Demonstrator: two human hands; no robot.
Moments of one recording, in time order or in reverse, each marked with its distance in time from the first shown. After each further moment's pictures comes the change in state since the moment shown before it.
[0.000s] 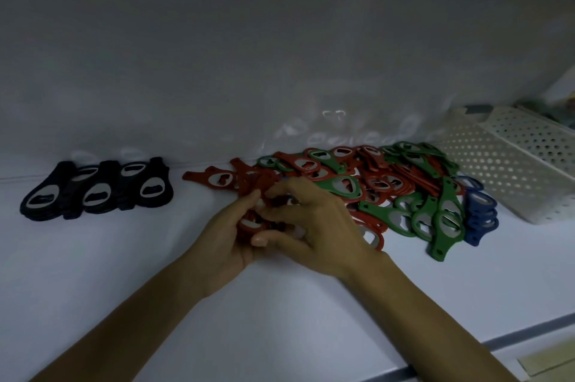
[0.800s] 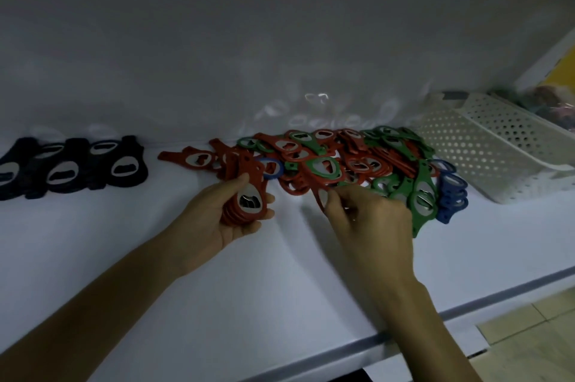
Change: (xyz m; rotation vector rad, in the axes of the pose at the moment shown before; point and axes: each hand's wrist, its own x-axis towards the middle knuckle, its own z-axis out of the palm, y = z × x) left_hand -0.002 -0.004 0.013 0.238 0.143 0.061; right_hand -0.050 -0.022 -0.049 -0.327 0.187 0.664
